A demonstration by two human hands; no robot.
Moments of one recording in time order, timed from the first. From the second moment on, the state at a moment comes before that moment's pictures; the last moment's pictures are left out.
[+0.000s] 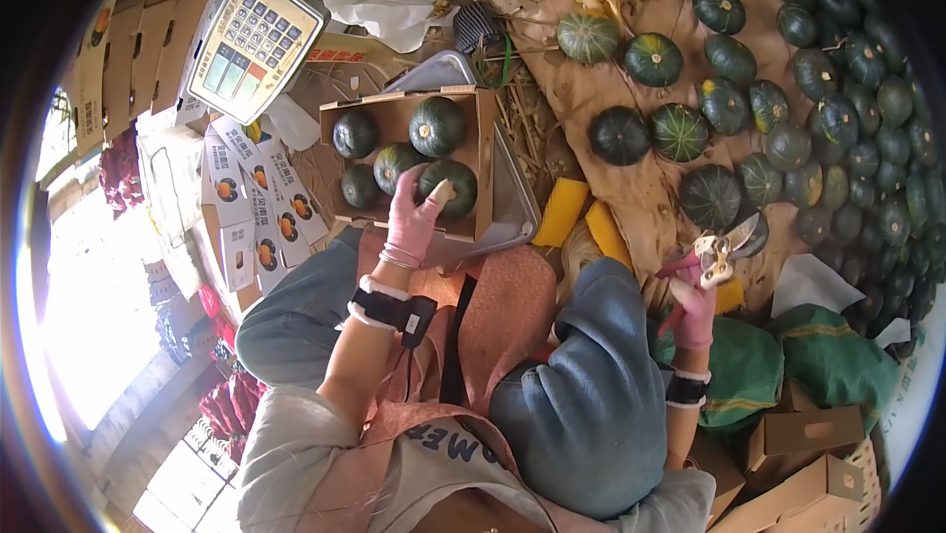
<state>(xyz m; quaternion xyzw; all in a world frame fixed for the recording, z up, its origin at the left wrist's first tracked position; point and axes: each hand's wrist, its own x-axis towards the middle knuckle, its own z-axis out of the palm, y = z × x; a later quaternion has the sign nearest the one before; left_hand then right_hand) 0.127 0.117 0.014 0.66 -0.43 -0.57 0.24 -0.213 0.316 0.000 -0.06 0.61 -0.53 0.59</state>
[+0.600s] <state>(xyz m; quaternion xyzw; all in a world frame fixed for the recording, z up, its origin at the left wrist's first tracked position) 0.107 0.186 0.048 0.49 -0.76 -0.42 0.13 -0.162 0.276 -0.063 -0.61 0.76 0.02 0.24</state>
